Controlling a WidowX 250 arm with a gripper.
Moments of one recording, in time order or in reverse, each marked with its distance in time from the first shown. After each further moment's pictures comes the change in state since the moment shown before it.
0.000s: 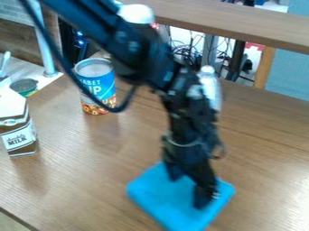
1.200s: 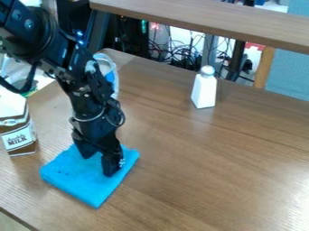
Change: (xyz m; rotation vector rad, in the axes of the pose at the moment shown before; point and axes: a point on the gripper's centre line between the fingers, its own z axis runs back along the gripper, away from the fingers) arm -0.062 0.096 0.008 0.051 0.022 0.191
